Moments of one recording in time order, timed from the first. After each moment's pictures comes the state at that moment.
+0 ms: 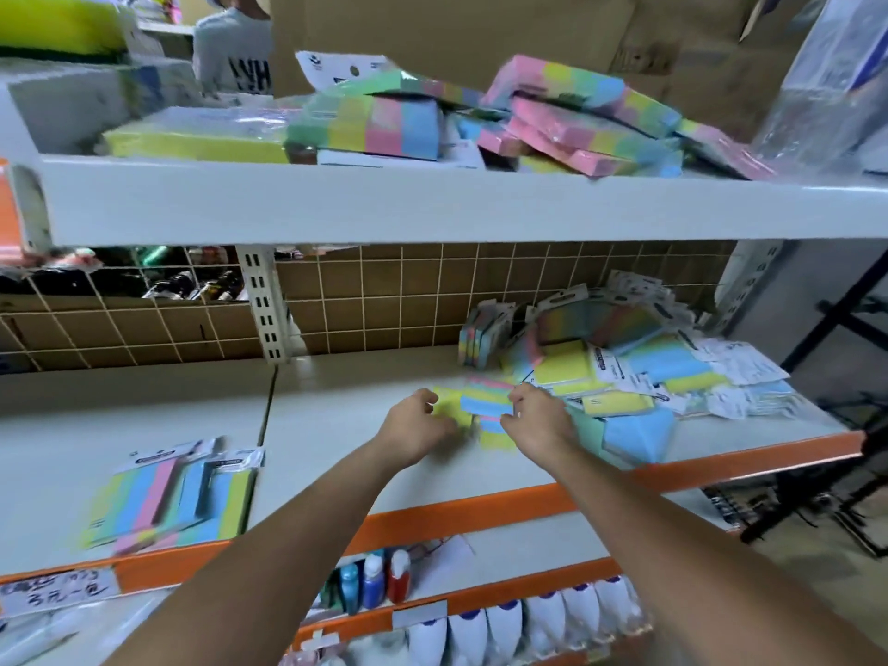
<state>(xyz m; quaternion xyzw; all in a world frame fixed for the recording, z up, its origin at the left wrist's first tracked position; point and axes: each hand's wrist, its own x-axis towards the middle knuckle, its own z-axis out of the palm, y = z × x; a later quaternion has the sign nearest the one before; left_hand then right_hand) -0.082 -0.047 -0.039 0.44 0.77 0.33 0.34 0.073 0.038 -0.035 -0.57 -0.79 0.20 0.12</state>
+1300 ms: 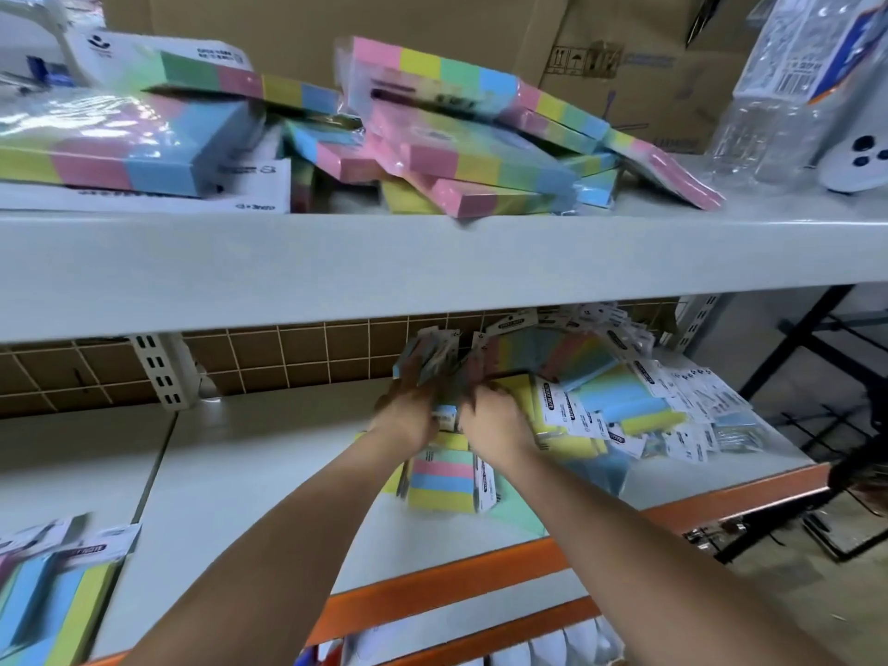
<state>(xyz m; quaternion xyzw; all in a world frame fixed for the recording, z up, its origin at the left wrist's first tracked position) -0.054 0.090 -0.050 0.62 0.76 0.18 0.09 0.075 0.127 -0.033 -0.53 -0.83 0.15 0.13</state>
